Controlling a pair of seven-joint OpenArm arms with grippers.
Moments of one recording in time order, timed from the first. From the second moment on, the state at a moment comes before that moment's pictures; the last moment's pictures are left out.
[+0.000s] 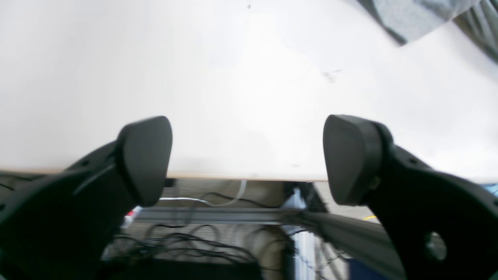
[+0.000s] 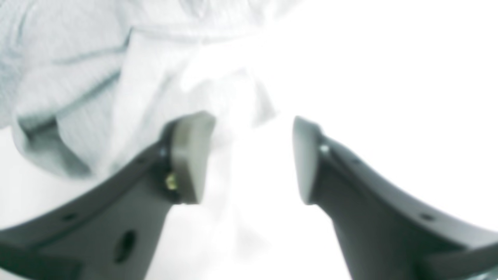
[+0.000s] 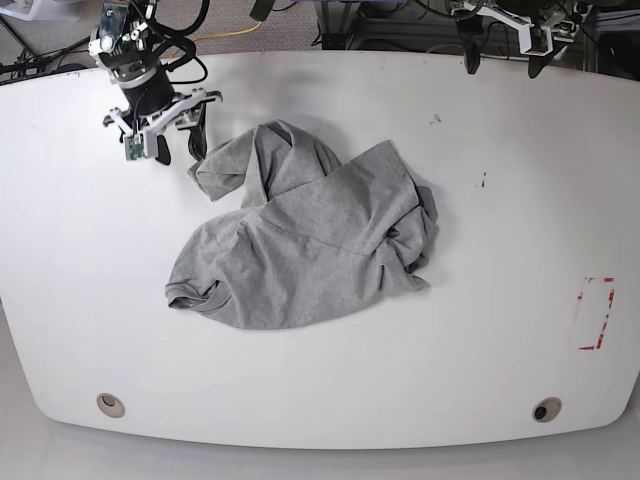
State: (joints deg) left arm 62.1 -7.4 -12.1 114.0 -13.5 -7.4 -1.6; right arm -29.1 5.4 20.7 112.6 18.7 24.8 -33.3
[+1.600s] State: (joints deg) left arm 47.3 -11.0 -12.0 113.9 -13.3 -7.8 9.6; right arm 13.5 -3.9 21.0 77.2 17.8 34.0 -57.6
